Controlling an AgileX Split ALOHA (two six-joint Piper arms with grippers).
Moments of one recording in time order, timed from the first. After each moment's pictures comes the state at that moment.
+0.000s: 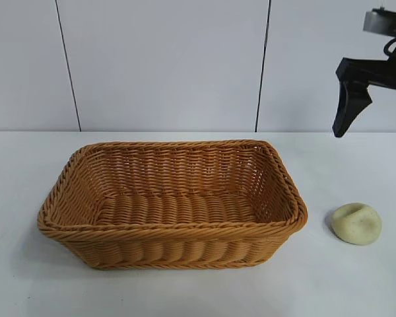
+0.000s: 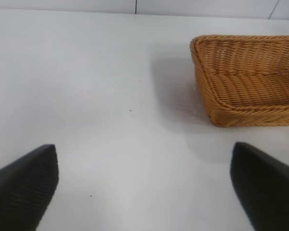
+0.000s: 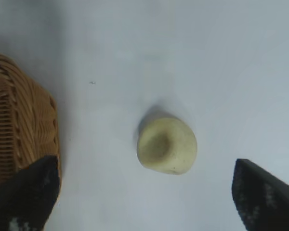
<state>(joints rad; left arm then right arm) -0.04 -0.01 -0.50 -0.06 1.07 -0.02 0.05 1.91 -1.16 0.15 0.83 0.03</state>
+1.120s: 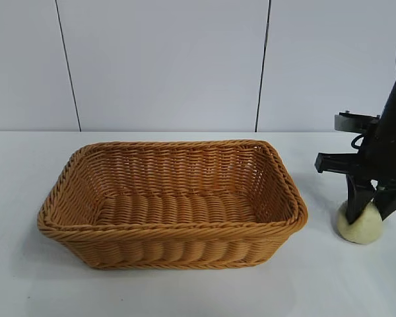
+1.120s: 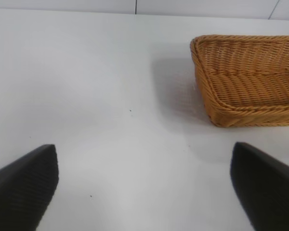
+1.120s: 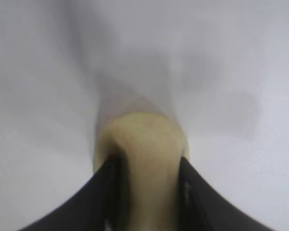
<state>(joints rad) -0.04 -0.01 -0.50 -0.06 1.07 -0.02 0.05 1.96 -1.30 0.14 0.95 0.02</state>
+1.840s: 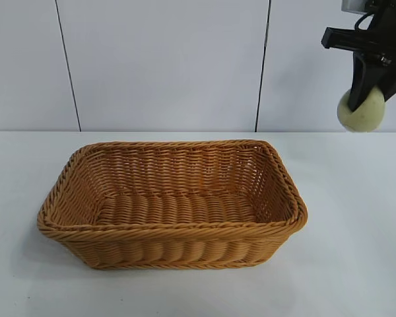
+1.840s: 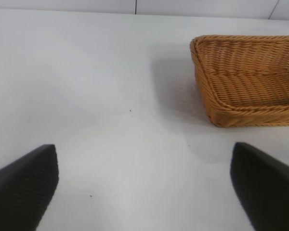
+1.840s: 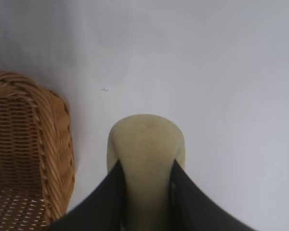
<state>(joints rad) -0.04 -0.01 -0.50 -0.06 1.07 -0.02 0.19 1.87 -1.58 0.14 1.16 0.02</state>
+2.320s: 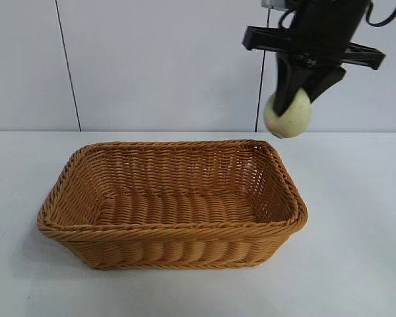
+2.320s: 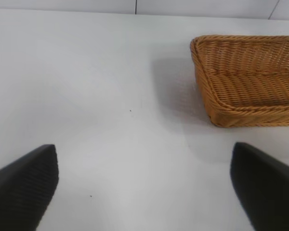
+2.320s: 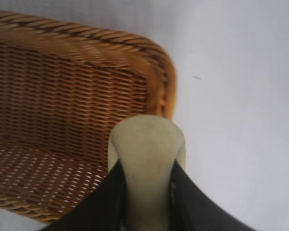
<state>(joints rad) -0.04 -0.01 -0.50 -0.06 1.07 -0.02 0.55 1.87 -1.58 0.15 1.03 0.11</state>
